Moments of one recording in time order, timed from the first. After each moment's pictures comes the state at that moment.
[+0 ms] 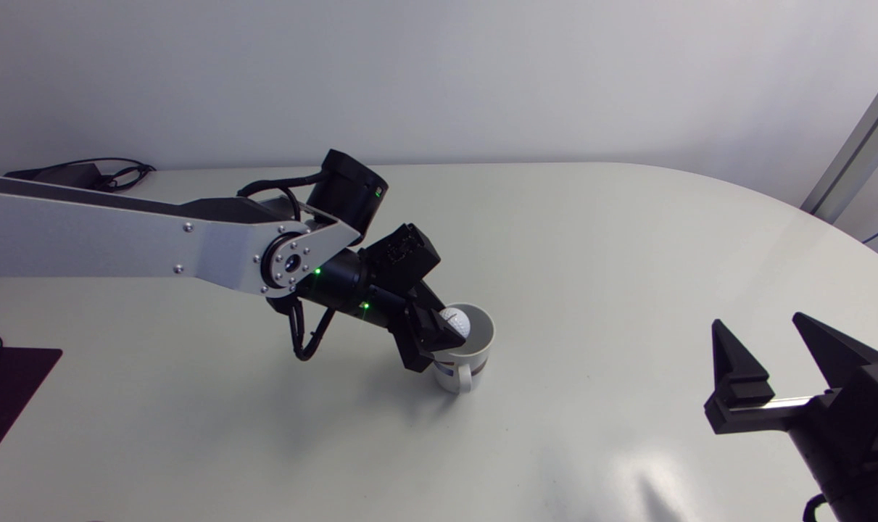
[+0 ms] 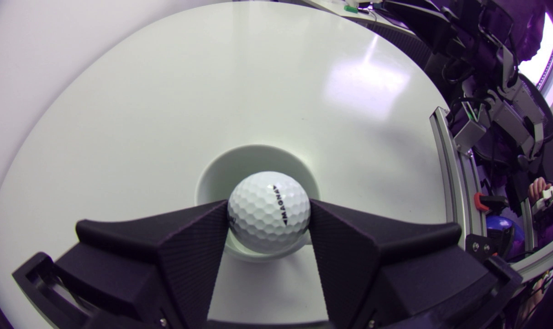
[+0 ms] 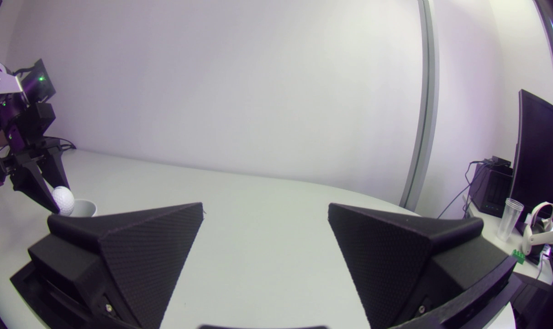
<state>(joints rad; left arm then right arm) -0.58 1.74 1.10 -0.25 0.49 0.48 -0.01 0.00 0.04 0.01 0.00 -0.11</state>
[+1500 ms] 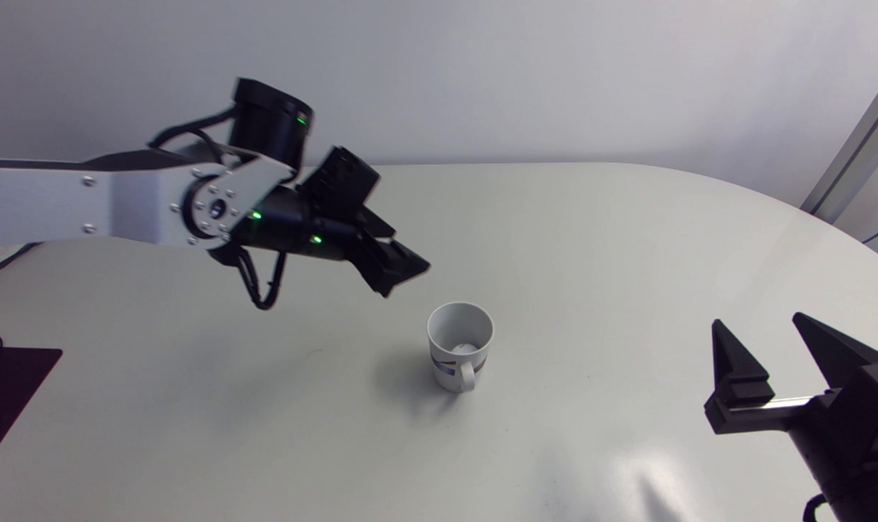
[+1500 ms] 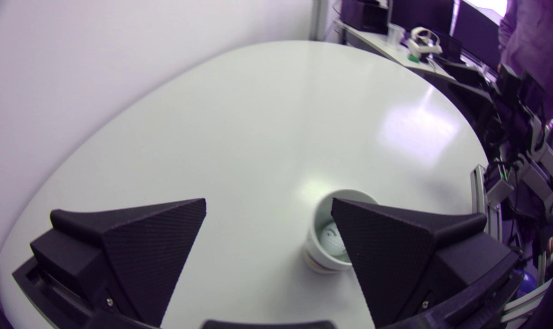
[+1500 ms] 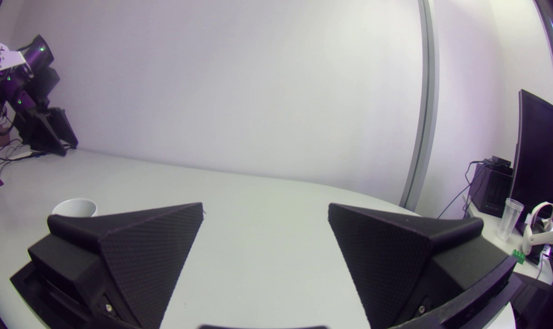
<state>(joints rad) -0.41 1.60 1.12 -0.19 0.40 0.35 -0.01 0.00 0.04 0.01 0.00 -0.11</state>
